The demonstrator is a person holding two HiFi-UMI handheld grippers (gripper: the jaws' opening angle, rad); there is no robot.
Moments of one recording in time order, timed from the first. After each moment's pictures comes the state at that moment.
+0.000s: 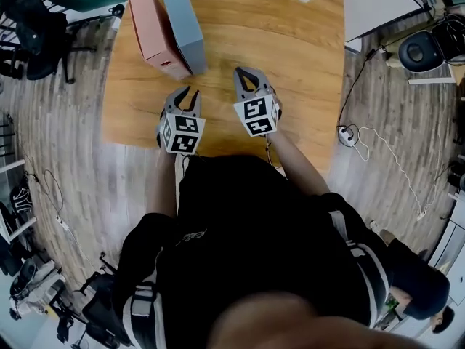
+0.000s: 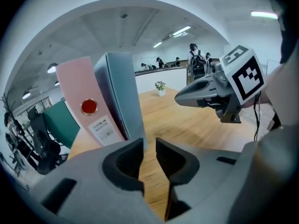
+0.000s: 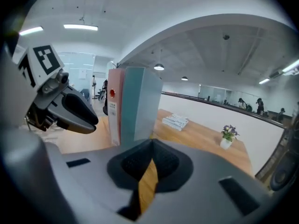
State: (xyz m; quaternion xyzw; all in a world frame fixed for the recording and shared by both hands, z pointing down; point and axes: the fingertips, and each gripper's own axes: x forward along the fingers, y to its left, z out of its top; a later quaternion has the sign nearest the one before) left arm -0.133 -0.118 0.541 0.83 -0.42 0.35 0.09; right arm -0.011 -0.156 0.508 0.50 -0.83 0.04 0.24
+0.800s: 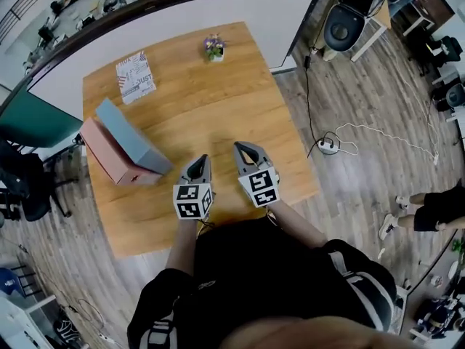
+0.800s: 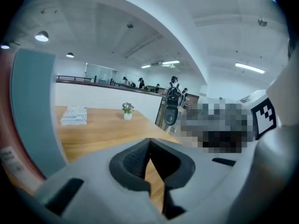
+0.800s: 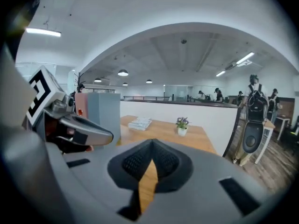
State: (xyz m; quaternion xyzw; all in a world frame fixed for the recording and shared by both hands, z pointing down) left arm 0.030 -0.122 0.499 0.93 -0.28 0.19 0.17; right arm 0.118 -0.096 0.474 0.67 -0.72 0.11 0.14
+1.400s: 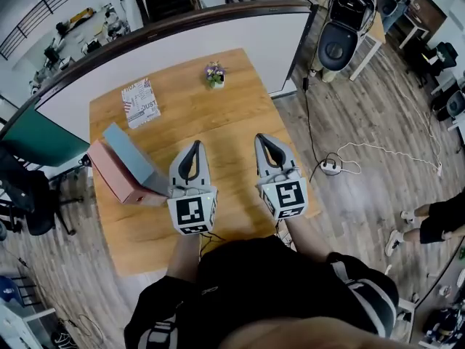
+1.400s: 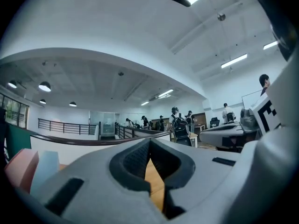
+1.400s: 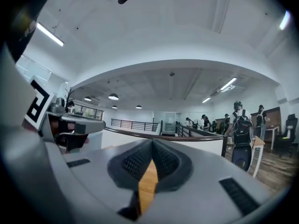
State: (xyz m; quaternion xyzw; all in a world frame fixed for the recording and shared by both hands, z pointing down) left arm 0.065 -0.159 0.299 0.94 -0.33 0.01 -0.04; right arm 0.190 -0.087 0.311 0.74 -0.67 -0.03 0.03
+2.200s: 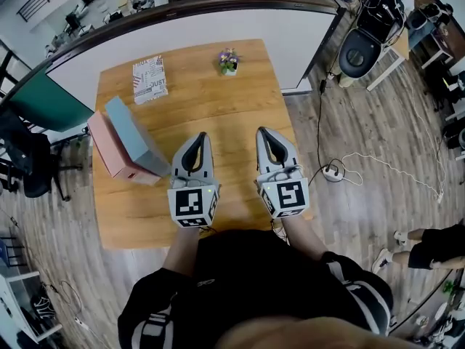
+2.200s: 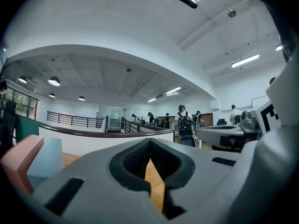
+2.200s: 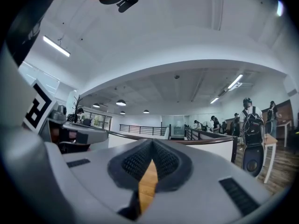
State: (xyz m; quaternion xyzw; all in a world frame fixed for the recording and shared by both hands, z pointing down) left arm 0.079 -0.140 0.305 0.93 -0.38 0.01 0.00; right arm 0.199 -0.083 0.297 0.70 -0.71 -0.05 0.00
